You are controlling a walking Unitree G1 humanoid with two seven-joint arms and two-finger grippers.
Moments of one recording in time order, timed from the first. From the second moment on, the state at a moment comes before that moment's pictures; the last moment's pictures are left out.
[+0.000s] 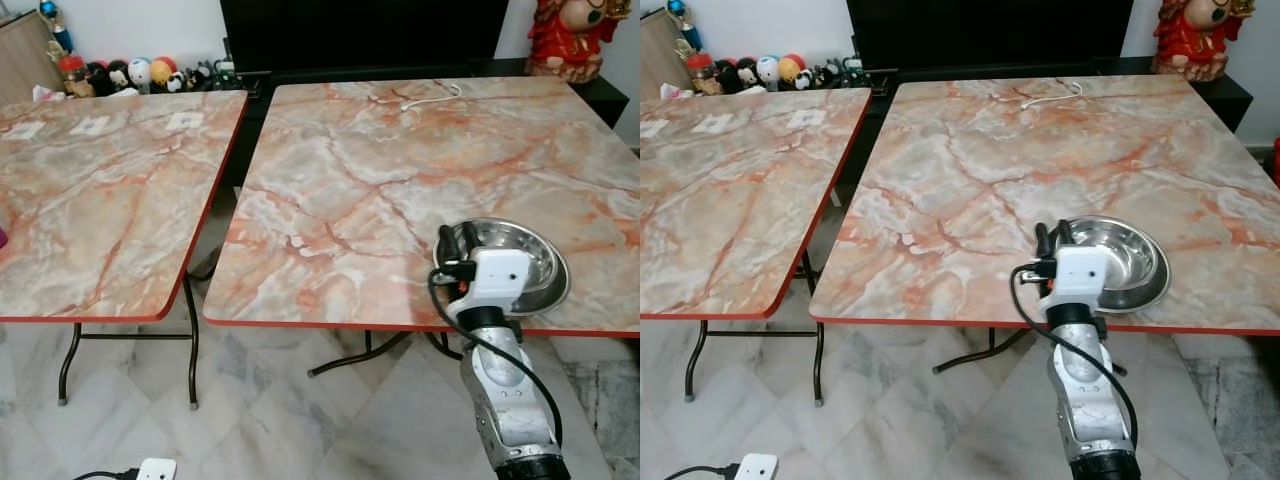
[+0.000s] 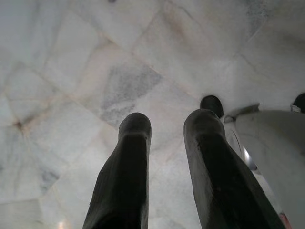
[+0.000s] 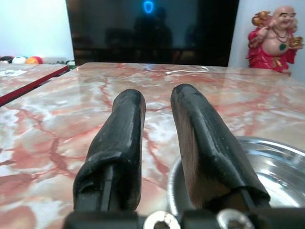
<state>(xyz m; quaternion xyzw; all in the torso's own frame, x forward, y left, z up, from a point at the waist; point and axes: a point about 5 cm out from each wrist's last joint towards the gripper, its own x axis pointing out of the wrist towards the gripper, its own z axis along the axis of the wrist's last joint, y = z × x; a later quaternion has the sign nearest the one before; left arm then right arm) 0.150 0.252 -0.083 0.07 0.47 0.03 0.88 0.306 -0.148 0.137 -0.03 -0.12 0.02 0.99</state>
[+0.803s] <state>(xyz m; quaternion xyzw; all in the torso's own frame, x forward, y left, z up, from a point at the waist) 0.148 0.251 -0.084 0.06 0.47 0.04 0.88 0.312 -0.121 0.135 0.03 -0.10 0.04 0.99</state>
